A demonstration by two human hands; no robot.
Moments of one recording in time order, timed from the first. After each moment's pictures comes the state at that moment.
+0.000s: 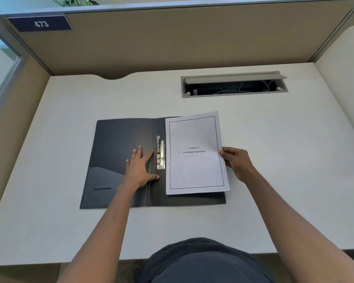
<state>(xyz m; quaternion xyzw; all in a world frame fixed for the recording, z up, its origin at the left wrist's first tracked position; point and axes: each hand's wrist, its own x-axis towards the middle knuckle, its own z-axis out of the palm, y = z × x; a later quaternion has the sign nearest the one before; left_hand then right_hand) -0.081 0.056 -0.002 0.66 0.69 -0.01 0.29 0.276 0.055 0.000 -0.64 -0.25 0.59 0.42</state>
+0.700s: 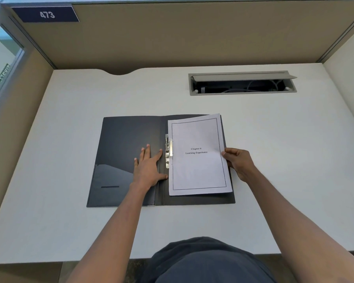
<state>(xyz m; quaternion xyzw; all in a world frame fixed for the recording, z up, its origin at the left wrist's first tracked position) -0.080 0.054 -0.011 0.68 0.69 -0.04 0.26 0.251 0.059 -0.007 -0.68 -0.25 0.57 0.39</state>
